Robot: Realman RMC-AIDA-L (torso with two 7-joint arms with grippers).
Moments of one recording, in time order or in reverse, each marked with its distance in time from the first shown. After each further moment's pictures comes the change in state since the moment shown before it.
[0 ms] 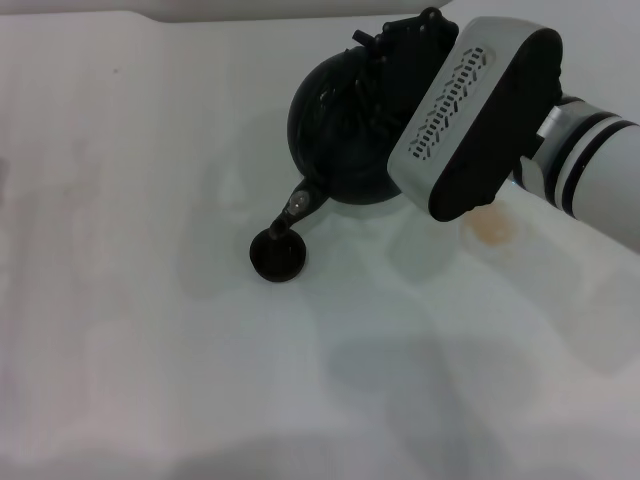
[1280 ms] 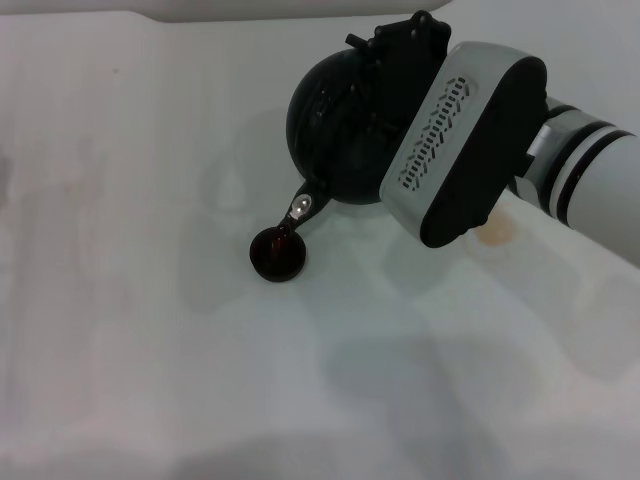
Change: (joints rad) left arm 0.000 -0.003 0.000 -0.012 -0.004 0.000 0.000; right arm -0.011 0.000 -0.026 0.000 -0.093 -0.026 -0.005
